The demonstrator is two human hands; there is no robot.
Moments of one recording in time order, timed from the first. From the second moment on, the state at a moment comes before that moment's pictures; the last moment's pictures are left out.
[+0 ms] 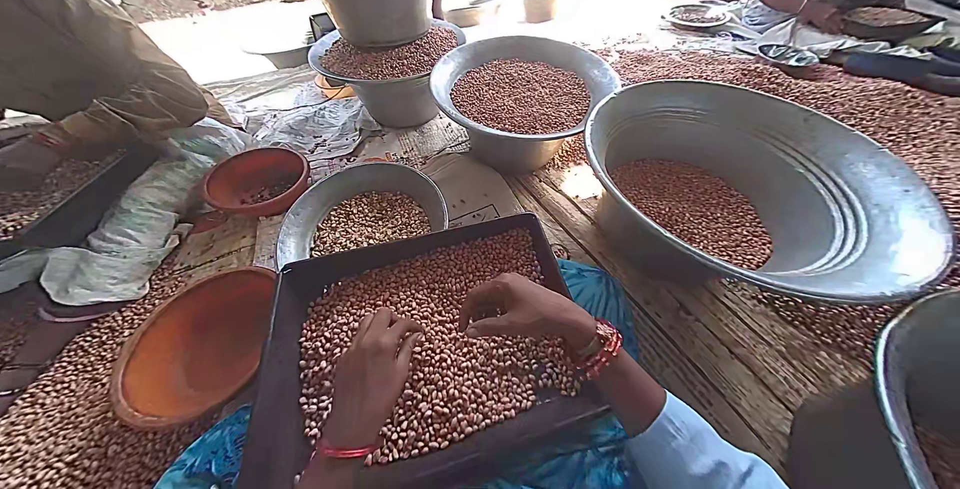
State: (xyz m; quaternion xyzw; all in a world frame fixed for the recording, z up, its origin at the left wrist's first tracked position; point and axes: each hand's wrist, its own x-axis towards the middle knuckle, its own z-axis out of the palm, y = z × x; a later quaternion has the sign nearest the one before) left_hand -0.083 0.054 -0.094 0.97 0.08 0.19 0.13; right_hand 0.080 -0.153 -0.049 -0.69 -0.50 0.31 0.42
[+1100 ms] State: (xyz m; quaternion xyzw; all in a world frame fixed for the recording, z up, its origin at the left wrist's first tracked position) left_hand -0.159 0.113 -0.062 0.91 0.13 -0.13 0.37; right_hand 0.043 -0.158 -0.046 -0.71 -0.51 0.40 0.30
